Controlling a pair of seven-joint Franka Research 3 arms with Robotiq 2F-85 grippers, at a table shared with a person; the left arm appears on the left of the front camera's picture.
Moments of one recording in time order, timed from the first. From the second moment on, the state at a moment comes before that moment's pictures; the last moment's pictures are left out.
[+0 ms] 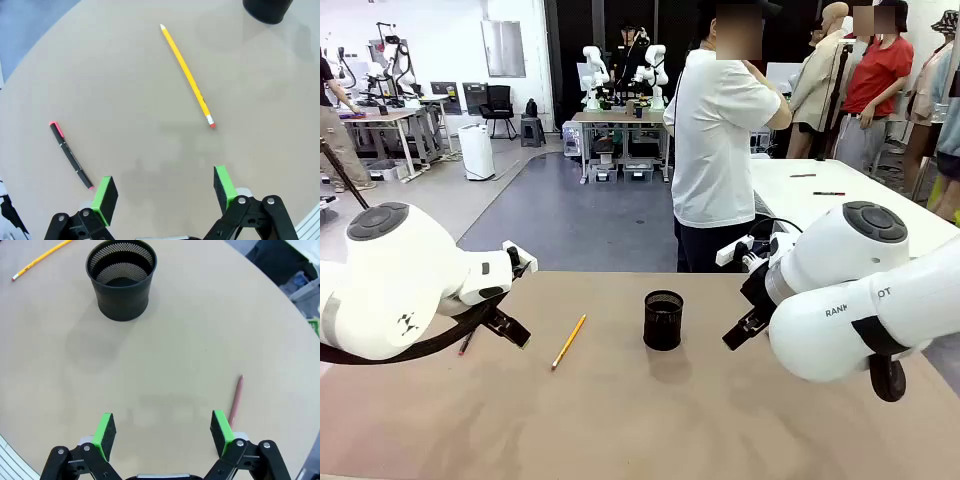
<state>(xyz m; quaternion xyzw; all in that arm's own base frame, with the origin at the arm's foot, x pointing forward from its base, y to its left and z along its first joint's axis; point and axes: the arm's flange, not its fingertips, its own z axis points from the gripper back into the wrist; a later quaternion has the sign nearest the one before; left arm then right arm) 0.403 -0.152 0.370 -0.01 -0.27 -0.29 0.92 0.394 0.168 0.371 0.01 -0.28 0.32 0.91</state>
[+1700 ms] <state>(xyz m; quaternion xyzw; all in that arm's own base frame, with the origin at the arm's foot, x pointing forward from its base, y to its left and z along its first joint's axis) 0.403 -0.152 0.370 -0.01 -0.27 -0.29 0.92 0.394 0.168 0.371 0.01 -0.28 0.32 0.91</state>
